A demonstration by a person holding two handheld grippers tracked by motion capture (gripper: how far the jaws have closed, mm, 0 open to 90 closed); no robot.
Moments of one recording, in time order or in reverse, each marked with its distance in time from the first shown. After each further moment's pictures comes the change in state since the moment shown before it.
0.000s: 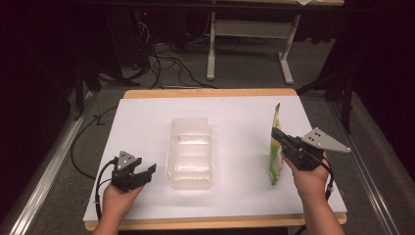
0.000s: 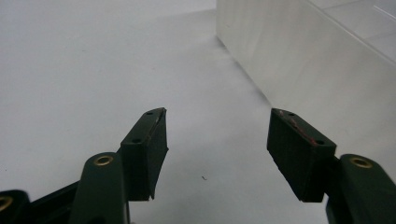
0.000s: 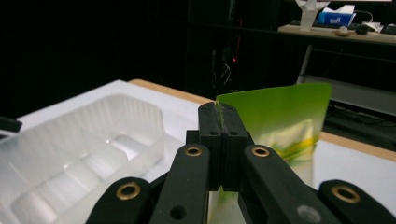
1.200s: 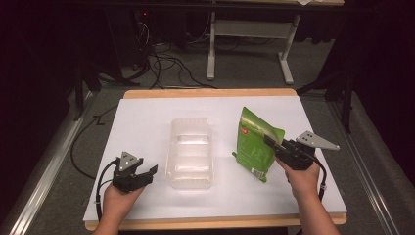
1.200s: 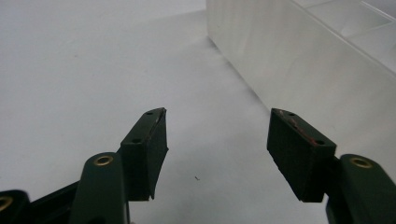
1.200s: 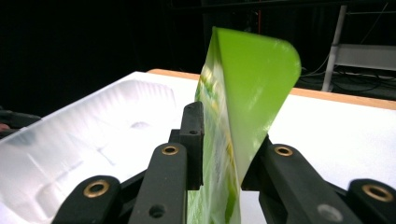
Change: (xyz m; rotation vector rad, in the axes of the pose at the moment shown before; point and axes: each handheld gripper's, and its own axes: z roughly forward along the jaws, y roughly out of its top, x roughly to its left) left arm -0.004 0.001 -0.001 0.000 -0.011 0.033; right arm -0.017 -0.039 0.025 0.059 0.095 0.135
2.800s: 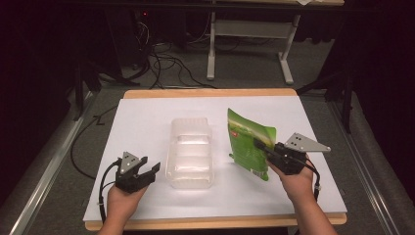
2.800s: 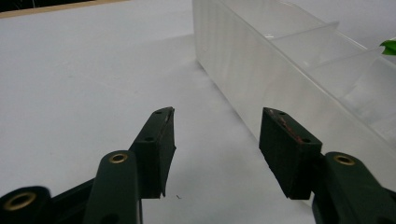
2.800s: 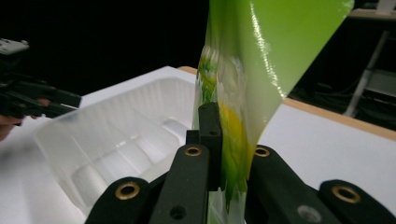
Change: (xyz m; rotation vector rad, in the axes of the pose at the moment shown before) left arm -0.013 0.004 -0.004 -0.074 -0.002 -0.011; right arm 0.040 0.018 0.001 0.006 0.116 -0.154
